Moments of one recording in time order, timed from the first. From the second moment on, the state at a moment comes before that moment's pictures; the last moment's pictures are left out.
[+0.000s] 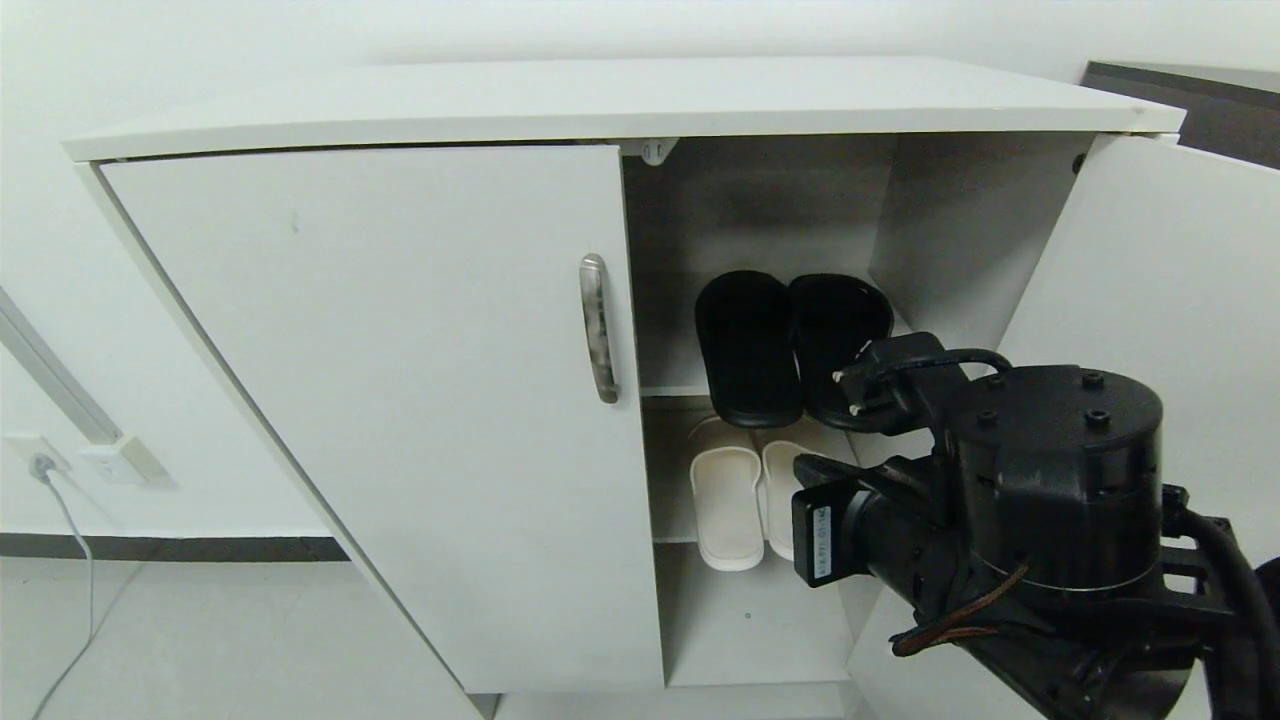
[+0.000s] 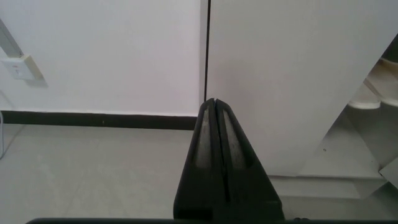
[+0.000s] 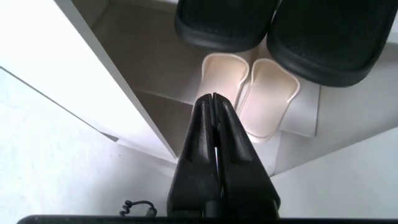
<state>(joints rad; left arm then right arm) -0.01 0.00 0.00 0.00 0.11 -0.01 0.99 1.62 -0.85 -0.47 -0.61 0.22</state>
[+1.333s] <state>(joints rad) -0.01 0.00 0.00 0.00 0.11 -0.01 0.99 1.64 -0.83 -0.48 -0.61 0.22</state>
